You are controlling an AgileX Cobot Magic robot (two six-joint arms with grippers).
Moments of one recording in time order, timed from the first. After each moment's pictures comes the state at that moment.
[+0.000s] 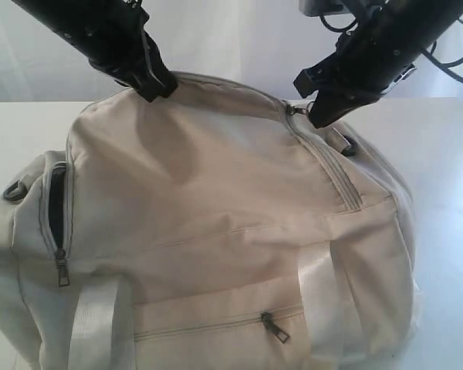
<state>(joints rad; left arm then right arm) -0.31 1.67 -1.64 -0.37 0.98 0.78 0.10 1.72 -1.58 0.36 1.13 -0.41</state>
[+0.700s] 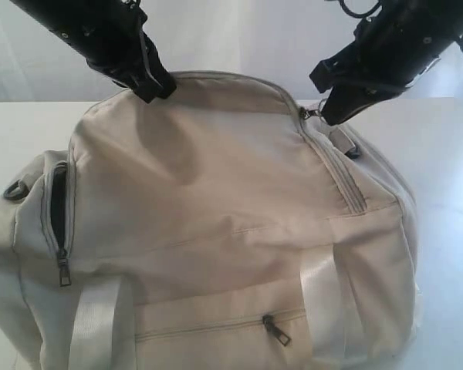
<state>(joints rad) -0.31 1.67 -1.64 -0.37 0.99 0.78 0.10 1.61 -1.52 0.35 1.19 -0.41</state>
